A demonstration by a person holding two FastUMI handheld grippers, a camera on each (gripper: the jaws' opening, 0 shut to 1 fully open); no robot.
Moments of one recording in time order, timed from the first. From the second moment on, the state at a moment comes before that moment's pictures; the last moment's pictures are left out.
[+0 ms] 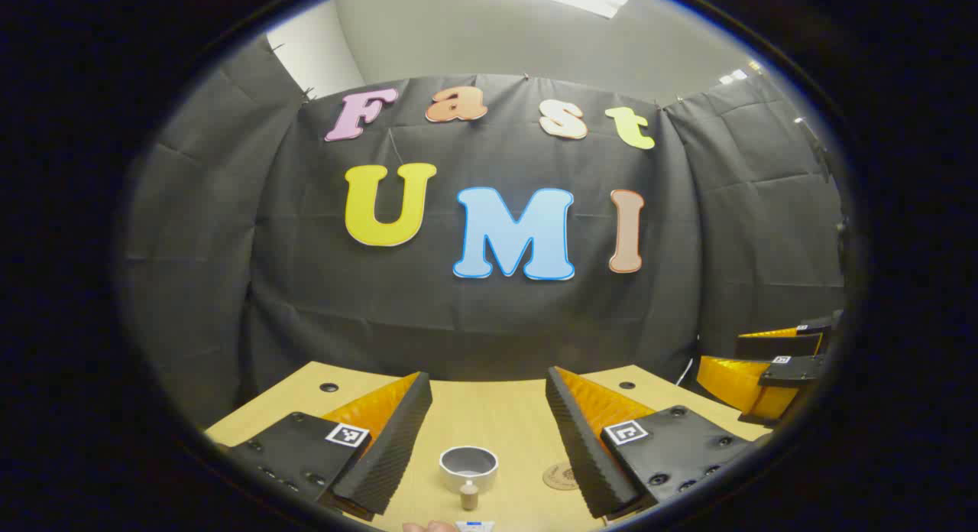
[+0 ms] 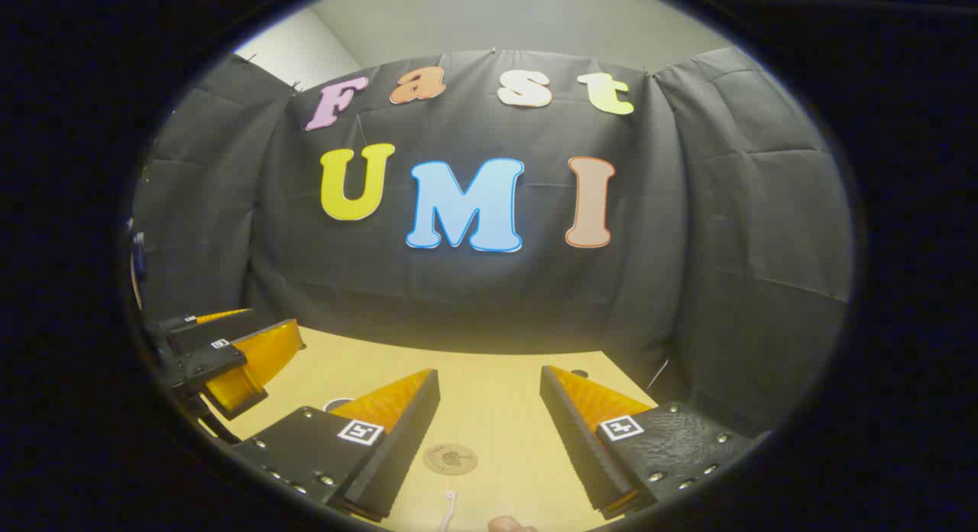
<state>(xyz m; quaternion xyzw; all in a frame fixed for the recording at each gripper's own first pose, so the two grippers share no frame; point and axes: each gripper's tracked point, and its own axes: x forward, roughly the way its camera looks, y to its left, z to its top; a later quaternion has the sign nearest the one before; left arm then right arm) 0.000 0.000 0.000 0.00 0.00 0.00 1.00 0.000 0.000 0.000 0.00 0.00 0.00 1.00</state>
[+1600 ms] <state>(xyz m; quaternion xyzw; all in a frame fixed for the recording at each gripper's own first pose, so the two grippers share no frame) -0.014 -0.008 -0.182 -0.04 0.33 -0.01 0.94 0.006 0.037 -0.152 0.04 0.32 0.06 0.95</state>
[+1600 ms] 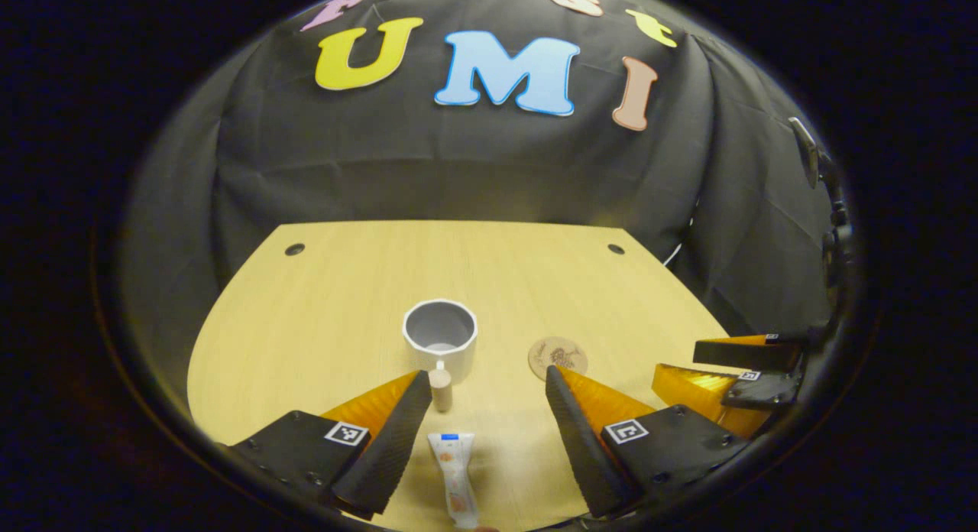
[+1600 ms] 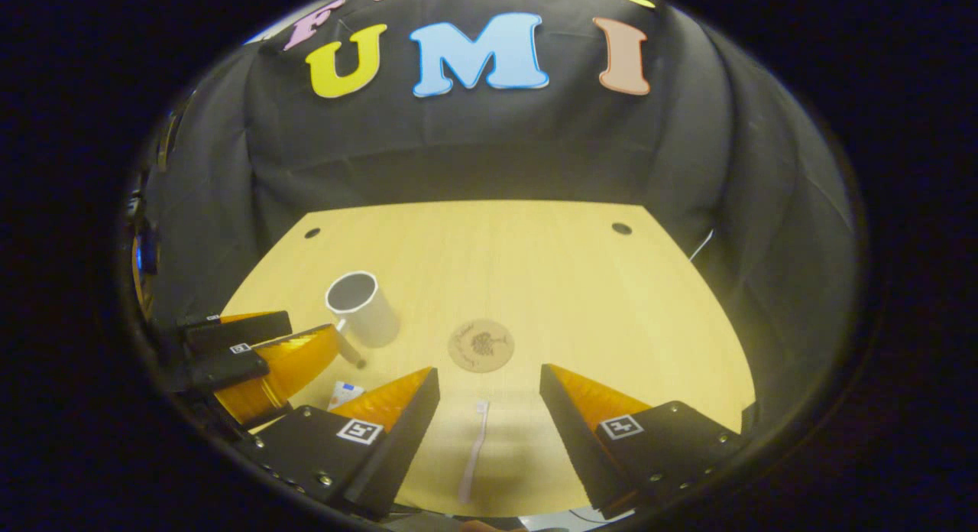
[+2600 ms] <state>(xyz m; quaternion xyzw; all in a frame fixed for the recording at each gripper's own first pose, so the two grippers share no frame) -0.088 0.014 -0.312 -0.07 0.59 0.04 0.80 -0.031 0.066 -0.270 0.07 0.55 0.11 0.82</state>
